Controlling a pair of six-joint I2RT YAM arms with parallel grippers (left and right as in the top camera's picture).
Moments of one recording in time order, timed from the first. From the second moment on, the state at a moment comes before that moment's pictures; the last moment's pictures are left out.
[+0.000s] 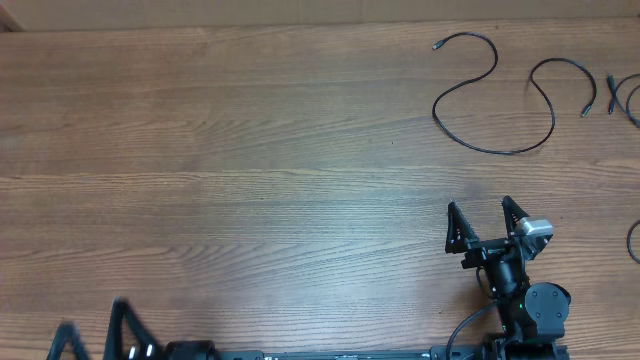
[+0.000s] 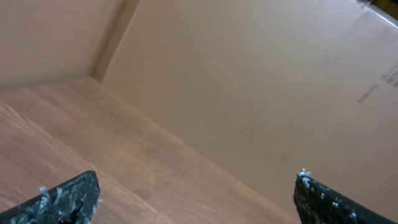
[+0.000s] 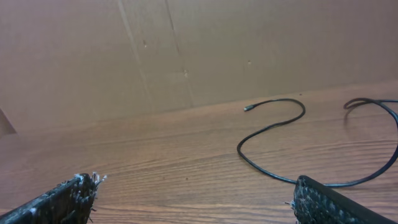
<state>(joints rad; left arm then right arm) 0.01 0.01 1.04 -1.01 -0.25 -0.58 0.01 0.01 0.02 -0.02 -0.17 0.23</state>
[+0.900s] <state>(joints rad) 0.01 0.01 0.40 -0.32 -0.30 -0.47 0.01 0.01 0.02 -0.02 -0.17 0.23</state>
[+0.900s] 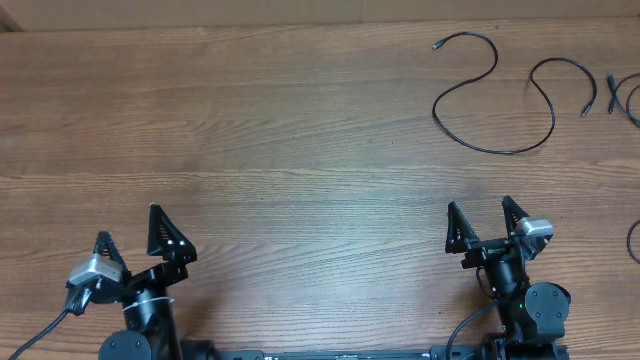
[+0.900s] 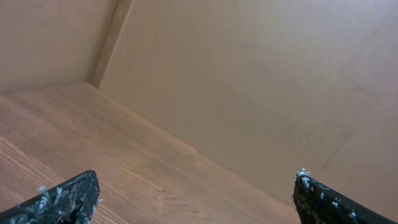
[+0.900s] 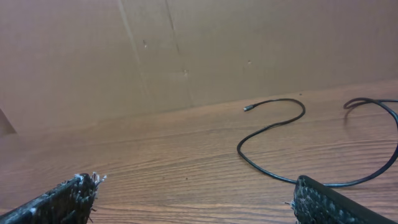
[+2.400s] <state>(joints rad) 0.01 0.01 0.01 -0.06 -0.17 -0.07 0.01 0.01 0.02 -0.02 -0.17 0.23</state>
